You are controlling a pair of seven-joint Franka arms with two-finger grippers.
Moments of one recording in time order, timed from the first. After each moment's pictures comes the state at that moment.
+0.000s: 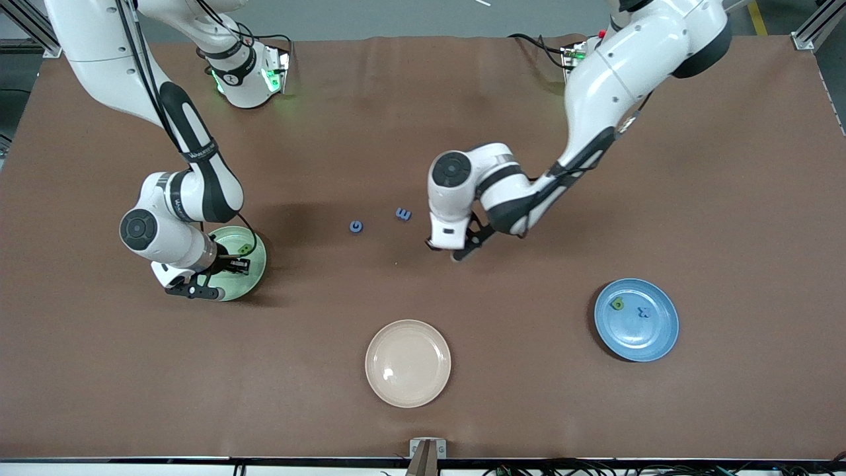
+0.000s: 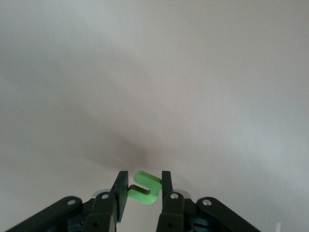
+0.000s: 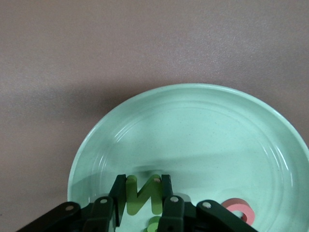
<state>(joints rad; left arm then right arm) -0.12 0.83 -0.71 -1.62 0.70 2.20 -1.80 0.16 0.49 -0.08 -2.05 0.15 2.47 0.09</state>
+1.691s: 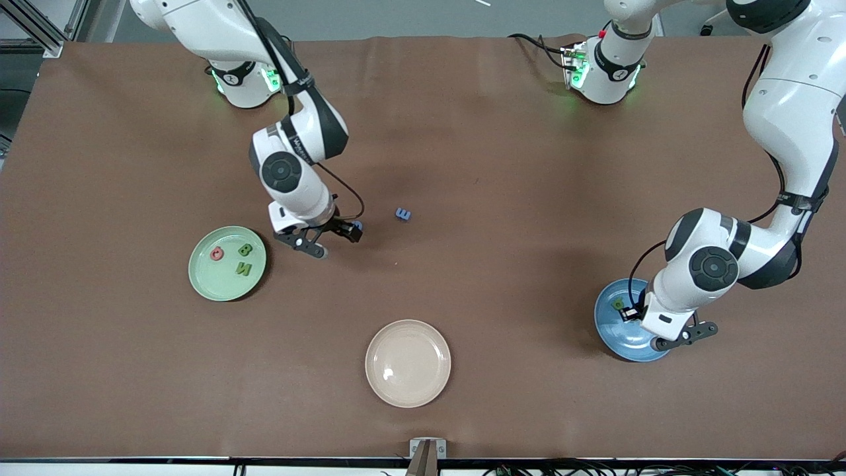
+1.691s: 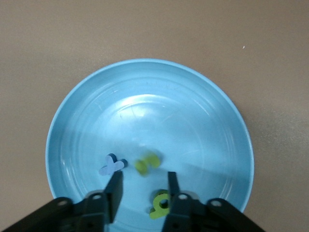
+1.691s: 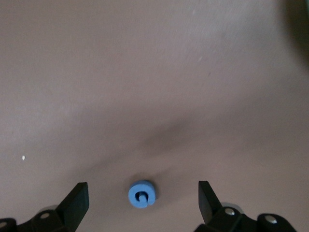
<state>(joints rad) 0.47 0.81 -0.69 -1.62 0.75 2.20 -0.80 0.62 0.39 -0.06 -2.10 0.15 2.48 0.90</state>
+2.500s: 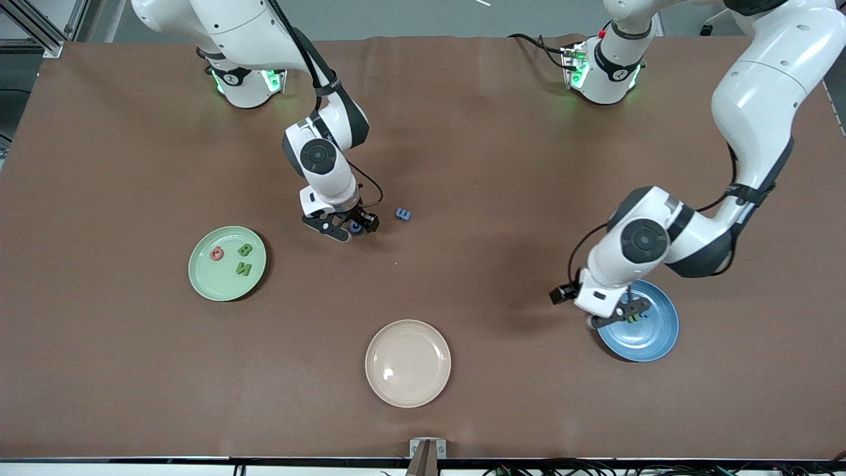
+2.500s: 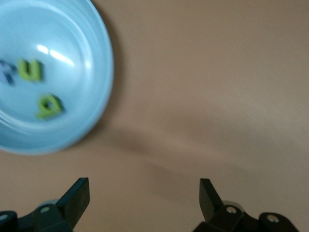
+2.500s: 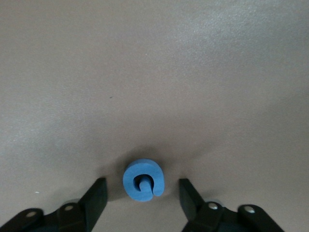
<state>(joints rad) 0.43 0.81 -0.91 -1.69 0.75 2.13 -1.11 0.73 0.48 -0.07 -2.18 0.15 2.69 1.00</state>
